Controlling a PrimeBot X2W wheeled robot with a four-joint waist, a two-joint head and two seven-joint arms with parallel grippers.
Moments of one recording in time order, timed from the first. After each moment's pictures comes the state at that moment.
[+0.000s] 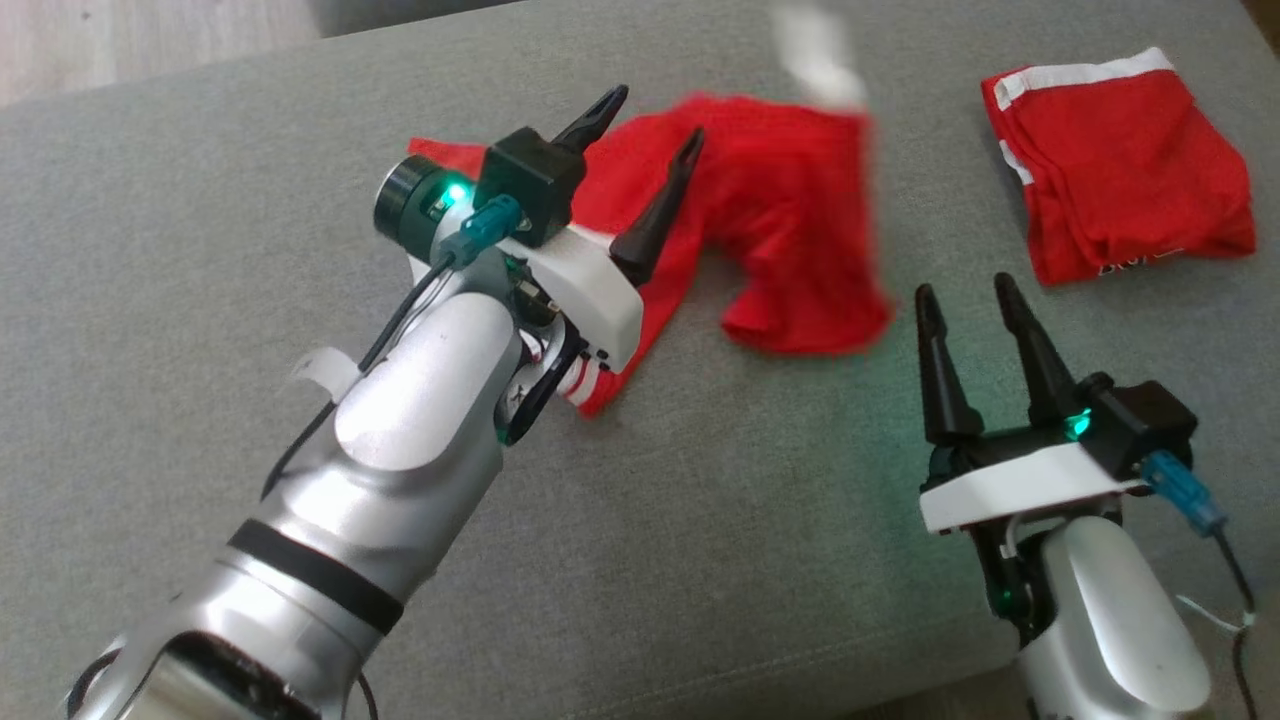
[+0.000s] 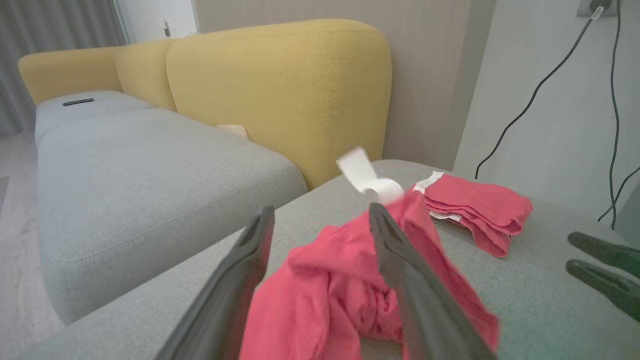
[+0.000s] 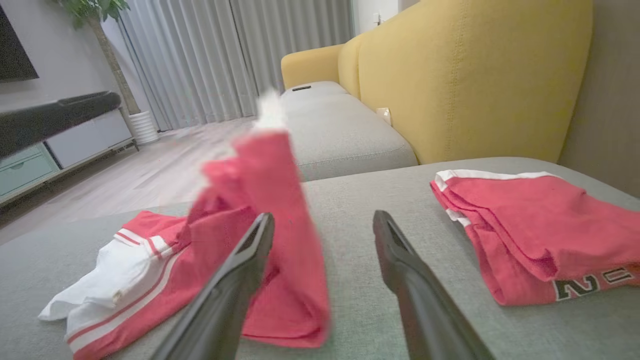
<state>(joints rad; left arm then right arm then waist) -0.85 0.06 -0.80 0.66 -0.43 -0.01 -0.25 -0.24 -0.05 0.13 0.31 0.20 0.13 -0.25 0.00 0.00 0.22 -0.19</state>
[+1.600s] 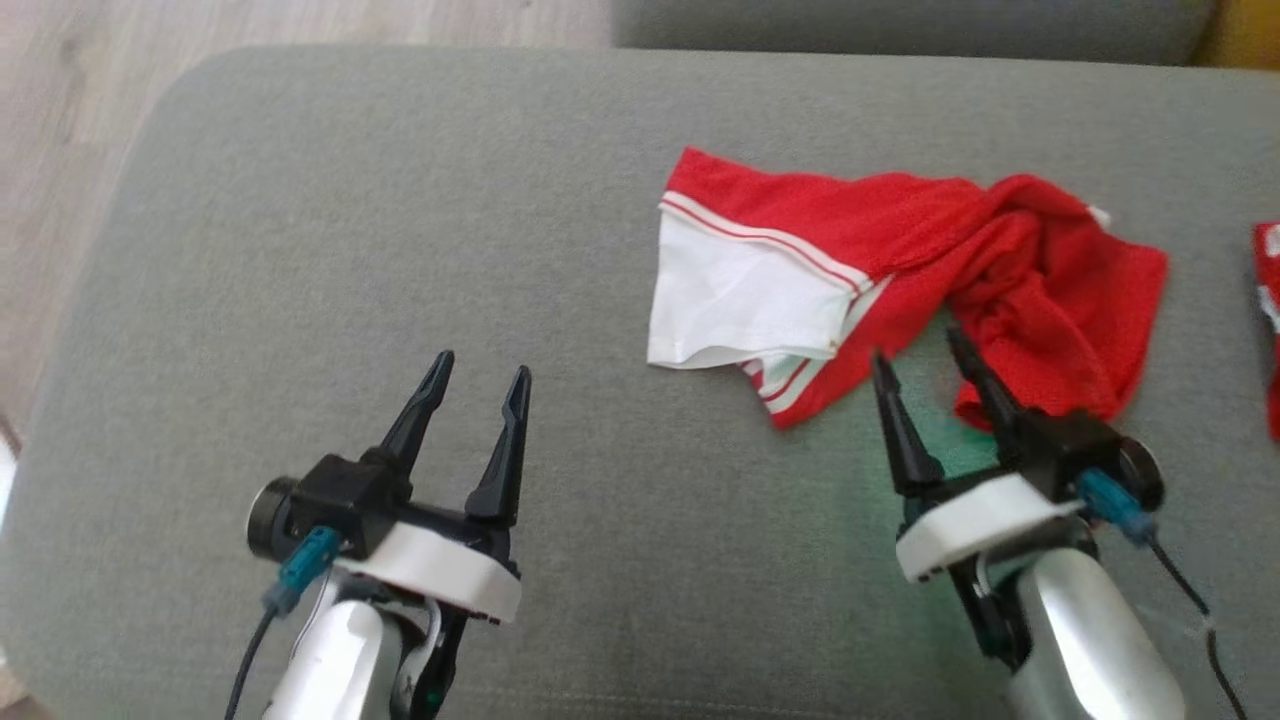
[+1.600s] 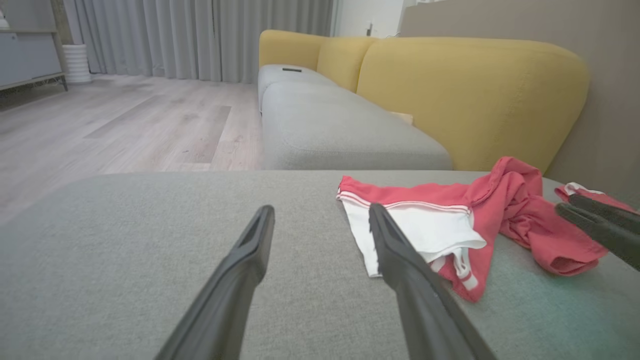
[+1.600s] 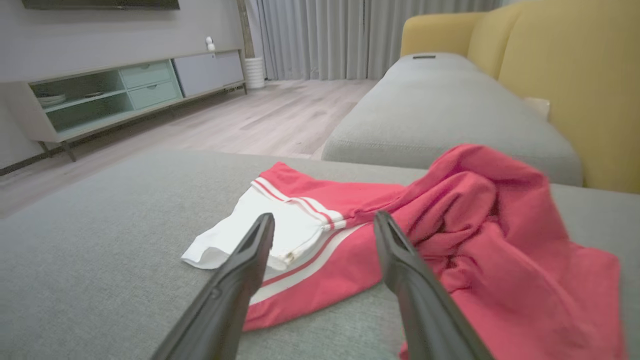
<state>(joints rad) -0.12 0.06 -0.30 0.17 -0.18 -0.07 -0.26 -0.17 -0.05 0.14 0.31 0.06 0.13 -0.18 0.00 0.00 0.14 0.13</state>
